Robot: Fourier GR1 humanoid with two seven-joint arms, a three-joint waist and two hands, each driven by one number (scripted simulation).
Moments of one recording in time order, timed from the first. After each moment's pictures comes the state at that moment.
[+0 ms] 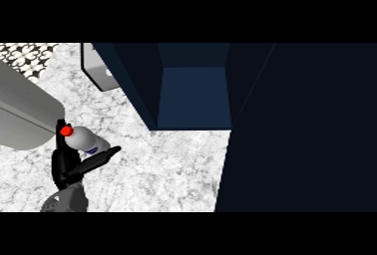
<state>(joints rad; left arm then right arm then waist) -0.19 0.05 0.36 -0.94 0.11 0.20 -0.52 0.12 -0.25 0.71 -2.48 0.13 -0.36 0.32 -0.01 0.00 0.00</state>
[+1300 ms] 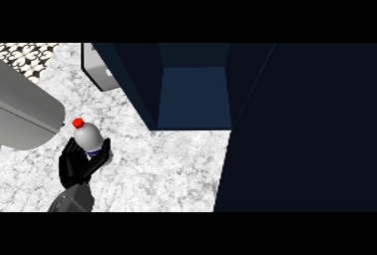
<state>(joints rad) -0.31 0.09 0.42 -0.59 0.27 0.00 -0.81 0.13 -0.29 0.73 -2.47 0.13 -0.39 0.29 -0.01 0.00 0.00</state>
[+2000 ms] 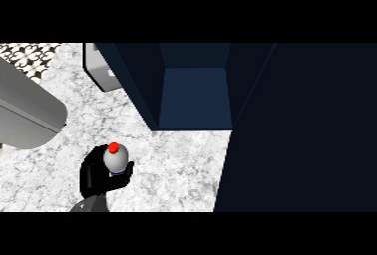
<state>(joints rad) -0.21 0.02 0.24 -0.67 0.27 -0.14 -0.88 0.14 -0.32 0.73 -2.47 0.12 -0.41 0.26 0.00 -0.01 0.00</state>
